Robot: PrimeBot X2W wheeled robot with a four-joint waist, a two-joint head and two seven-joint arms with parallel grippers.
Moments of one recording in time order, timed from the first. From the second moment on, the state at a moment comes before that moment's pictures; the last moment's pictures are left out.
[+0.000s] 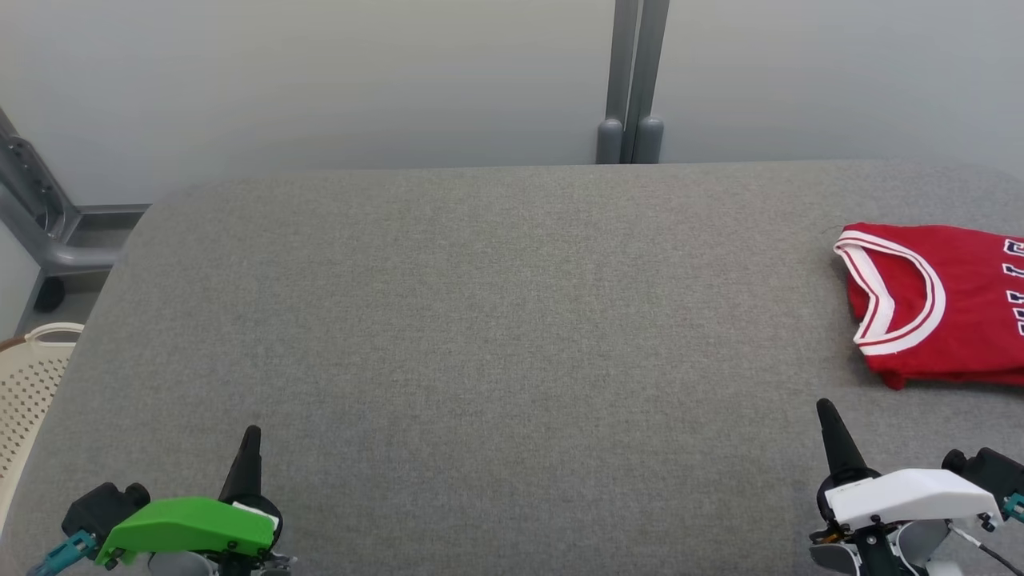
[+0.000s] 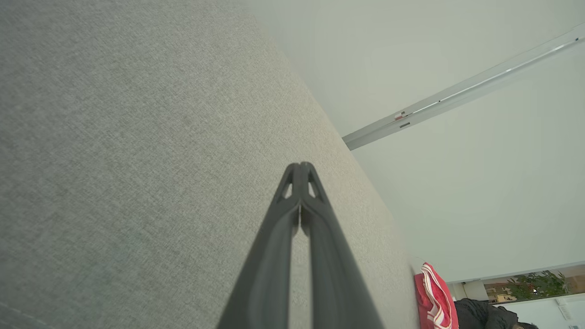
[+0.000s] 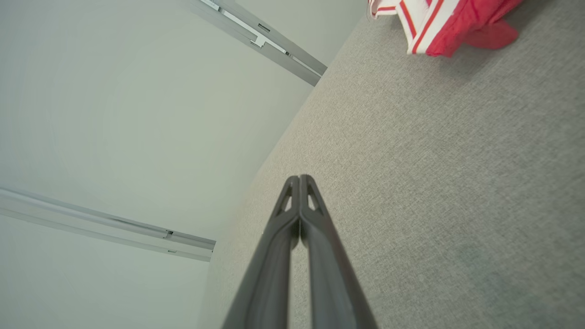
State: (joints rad) left arm -0.05 0.11 -0.03 0.34 -1.10 -0.06 0.02; right arm -0.02 -0.04 -0.06 0.28 1.04 0.13 -0.03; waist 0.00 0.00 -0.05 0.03
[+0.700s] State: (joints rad) left arm -0.10 0.08 0.03 0.33 -1.28 -0.09 0.09; right arm -0.02 -0.04 -0.08 0.23 1.25 0.13 -0.01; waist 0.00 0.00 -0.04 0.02
